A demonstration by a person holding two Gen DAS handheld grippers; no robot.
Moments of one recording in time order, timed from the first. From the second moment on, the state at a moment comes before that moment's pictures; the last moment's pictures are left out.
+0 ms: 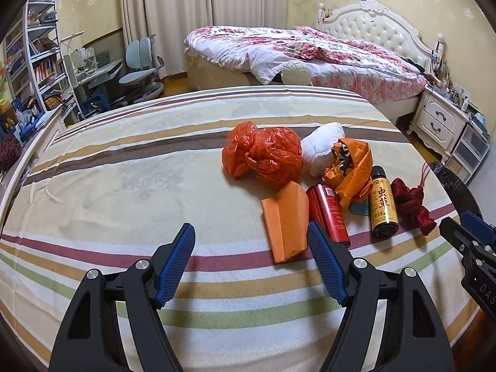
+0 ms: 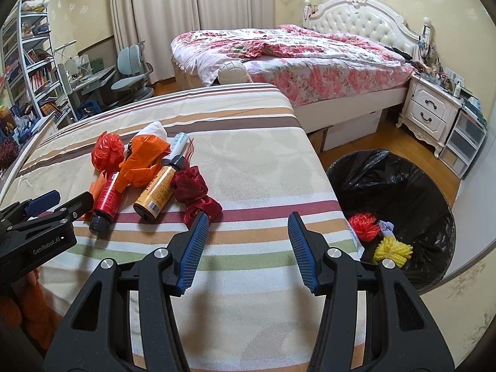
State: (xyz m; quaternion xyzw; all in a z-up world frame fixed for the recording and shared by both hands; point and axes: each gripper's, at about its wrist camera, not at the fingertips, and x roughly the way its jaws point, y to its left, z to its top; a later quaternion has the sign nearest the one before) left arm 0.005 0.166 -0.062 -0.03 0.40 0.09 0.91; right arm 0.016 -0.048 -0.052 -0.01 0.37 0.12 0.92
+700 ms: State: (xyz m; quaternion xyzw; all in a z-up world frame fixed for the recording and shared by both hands) left arm 0.016 0.163 -0.065 -0.02 0.41 0.07 0.91; right arm 0.017 -0.046 -0.054 -0.01 0.37 0.12 0.92
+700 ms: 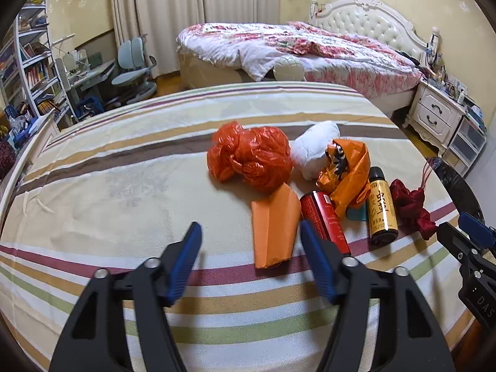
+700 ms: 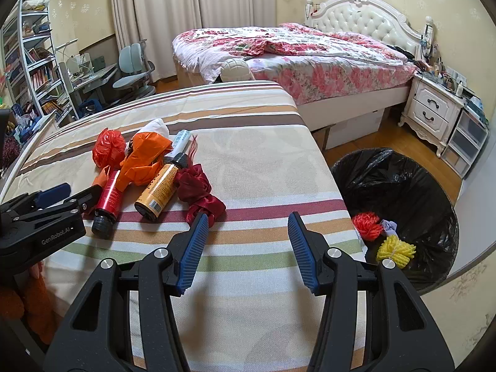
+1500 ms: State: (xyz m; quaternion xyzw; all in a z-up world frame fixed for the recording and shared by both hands) left arm -0.020 0.199 -0.060 -0.03 0.39 0.09 0.91; right arm 0.011 -0.026 -0.046 -0.03 0.37 0.14 0.92
